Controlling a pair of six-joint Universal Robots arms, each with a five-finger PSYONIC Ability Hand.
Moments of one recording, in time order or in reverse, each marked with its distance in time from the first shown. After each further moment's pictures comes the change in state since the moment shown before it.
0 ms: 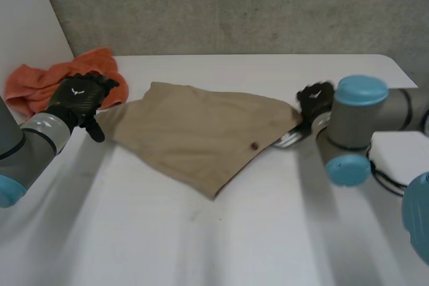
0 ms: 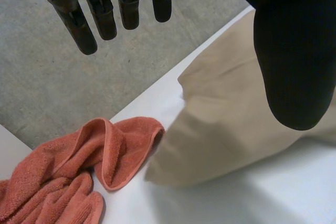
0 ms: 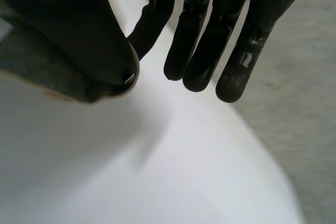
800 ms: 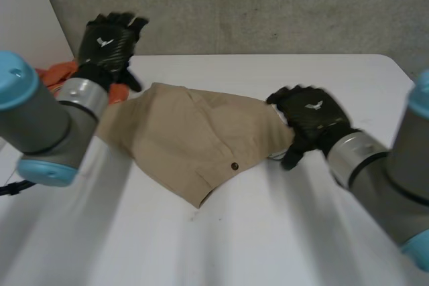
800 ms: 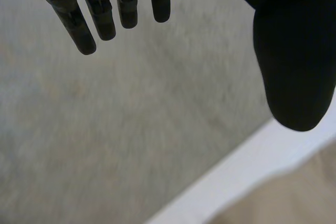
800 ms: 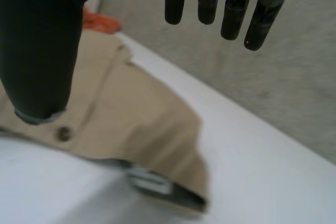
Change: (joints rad) left arm -0.232 0.025 0.112 0.191 -0.180 -0.158; right arm 0.119 -0.714 0.690 0.118 -0.229 0.401; left_hand 0.000 -0.018 -0.002 -0.005 -0.003; right_hand -0.797 -0.953 -0.967 -0.951 -0.931
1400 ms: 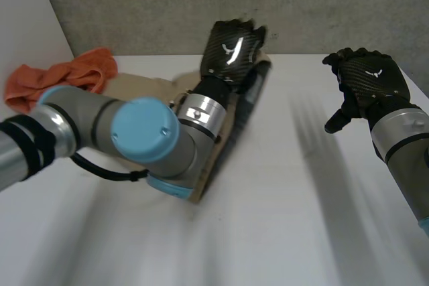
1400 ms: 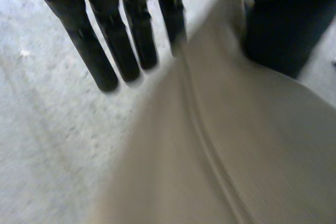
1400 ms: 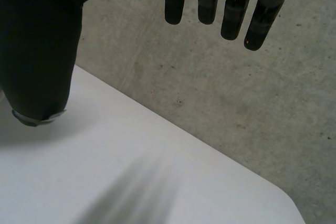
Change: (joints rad) left arm -0.430 -0.368 0.355 0.281 -0.060 -0.058; right arm -0.168 -0.109 0.084 -0.184 0.090 0.015; left_hand 0.403 0.452 0.472 0.478 0.453; right_hand 0.000 0.000 0.000 0.000 0.000
